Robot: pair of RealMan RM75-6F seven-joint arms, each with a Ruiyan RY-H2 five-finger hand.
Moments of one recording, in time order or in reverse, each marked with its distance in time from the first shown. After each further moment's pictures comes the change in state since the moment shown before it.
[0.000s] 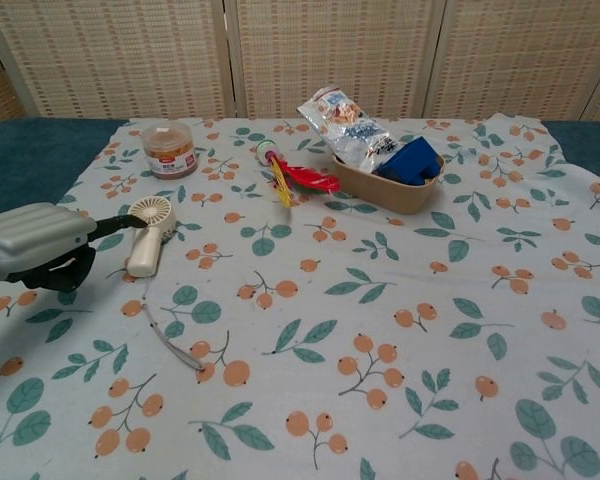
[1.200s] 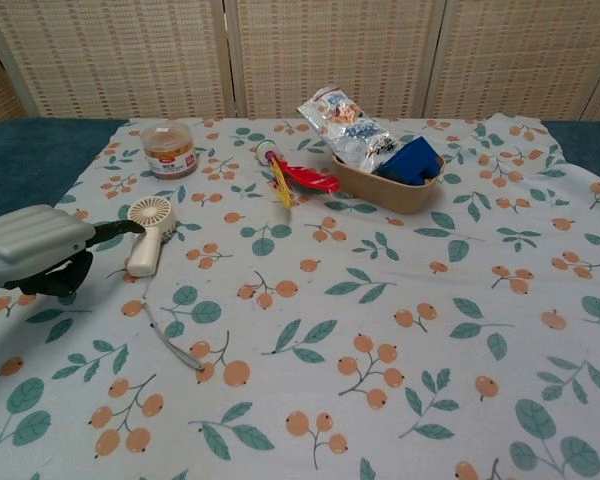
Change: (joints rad) left arm -0.003 -0.012 0.046 0.014 0.003 0.079 0.043; right arm -0.005 0.005 -0.007 -0.006 -0.009 0.019 -0.003
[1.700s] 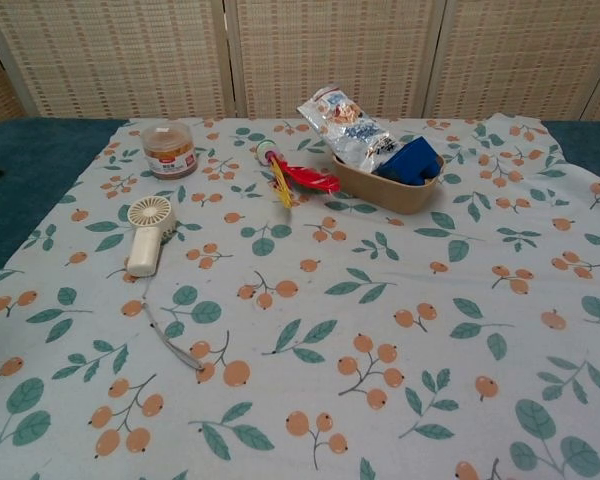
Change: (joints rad) left arm 0.290 0.358 0.175 -0.511 0.169 0.466 -0.074; right arm -0.019 0.053 -0.024 -0.034 -0.046 0.038 0.066
